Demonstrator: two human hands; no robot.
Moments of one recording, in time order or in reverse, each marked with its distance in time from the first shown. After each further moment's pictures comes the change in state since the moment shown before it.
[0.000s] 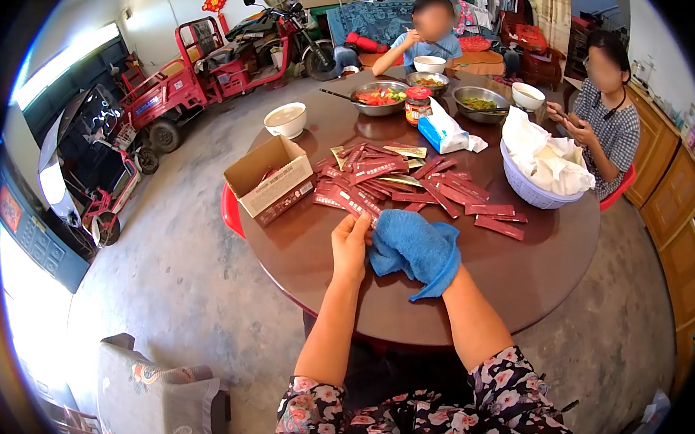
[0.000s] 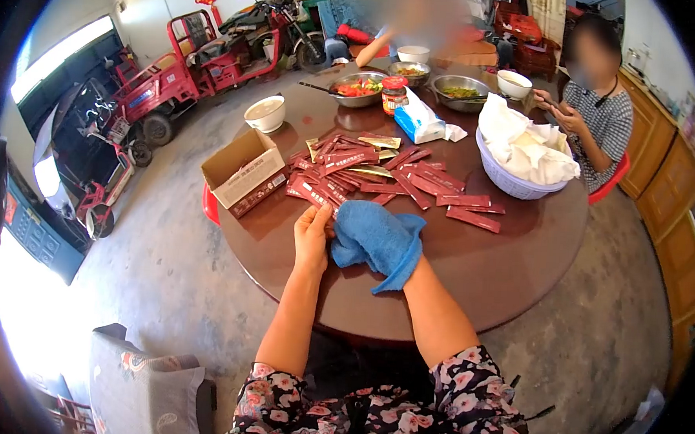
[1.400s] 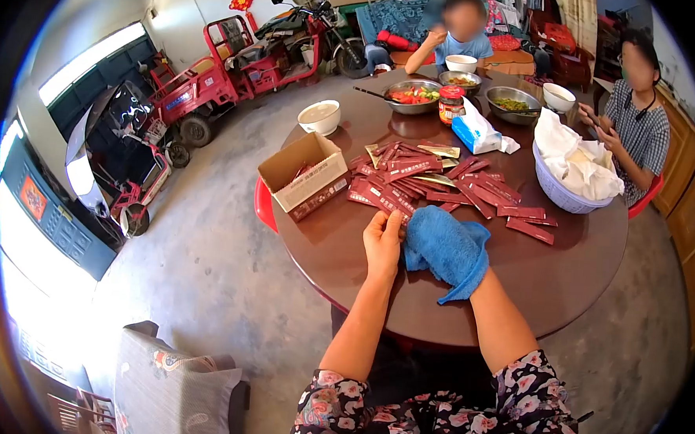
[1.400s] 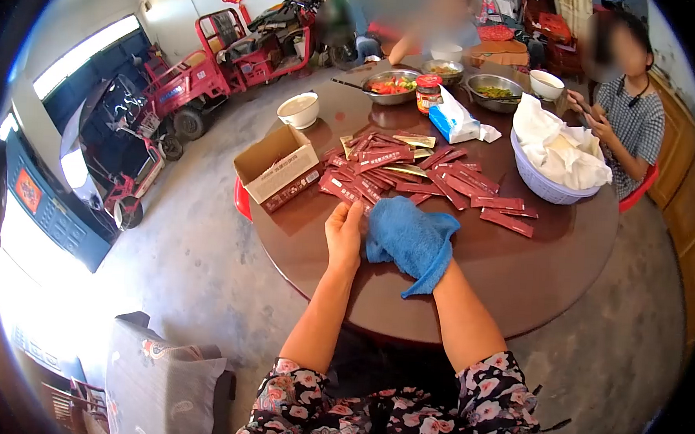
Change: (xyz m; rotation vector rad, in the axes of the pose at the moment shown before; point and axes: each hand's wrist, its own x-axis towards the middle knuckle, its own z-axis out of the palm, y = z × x) left_hand 0.000 -0.005 0.000 0.079 0.040 0.138; right_hand 0.007 -0.001 0.002 -0.735 -0.181 -0.140
